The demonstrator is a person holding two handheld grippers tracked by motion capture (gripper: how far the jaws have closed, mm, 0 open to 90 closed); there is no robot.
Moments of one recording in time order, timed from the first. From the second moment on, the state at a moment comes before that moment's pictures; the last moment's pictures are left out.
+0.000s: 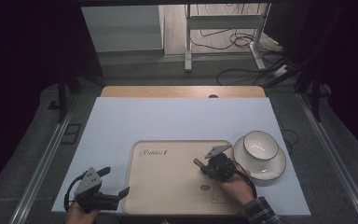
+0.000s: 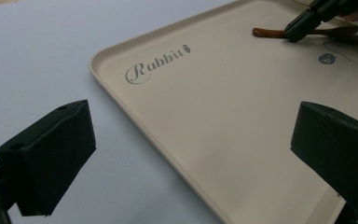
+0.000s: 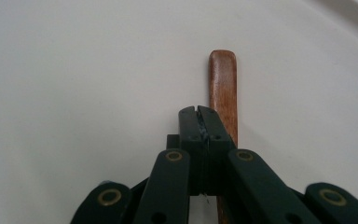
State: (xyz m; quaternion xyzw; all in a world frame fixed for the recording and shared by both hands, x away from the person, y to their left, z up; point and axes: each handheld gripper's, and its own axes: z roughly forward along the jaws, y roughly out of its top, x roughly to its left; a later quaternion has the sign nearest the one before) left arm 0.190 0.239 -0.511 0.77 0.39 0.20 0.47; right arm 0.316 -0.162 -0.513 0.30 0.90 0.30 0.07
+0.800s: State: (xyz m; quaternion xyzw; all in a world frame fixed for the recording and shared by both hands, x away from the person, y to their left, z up) left arm 0.190 0.238 -0.511 0.77 0.39 0.20 0.47; right arm 0.330 -0.193 -0.512 0.36 0.88 0.30 0.10
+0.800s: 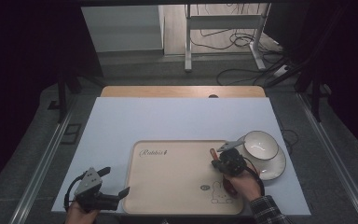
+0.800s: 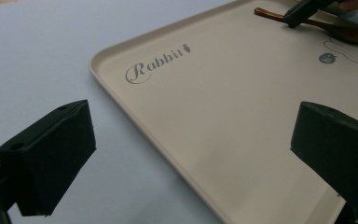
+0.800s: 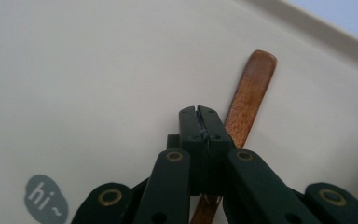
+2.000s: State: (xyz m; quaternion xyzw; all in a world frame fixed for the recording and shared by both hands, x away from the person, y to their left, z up) left arm 0.190 0.238 -0.510 0.77 0.39 0.20 0.46; right arm 0.326 -0.213 -0.503 0.38 0.86 0.32 0.12
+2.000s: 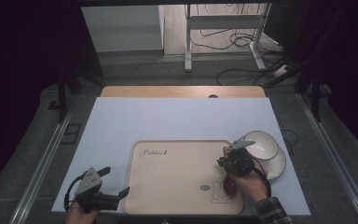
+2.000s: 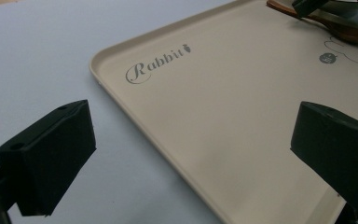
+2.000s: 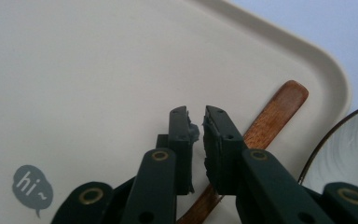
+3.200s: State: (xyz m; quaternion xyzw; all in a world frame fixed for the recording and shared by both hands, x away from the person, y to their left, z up) left arm 0.190 0.238 -0.510 0.77 0.39 0.20 0.46; right arm 0.307 -0.218 -0.487 0.36 0.86 0.34 0.13
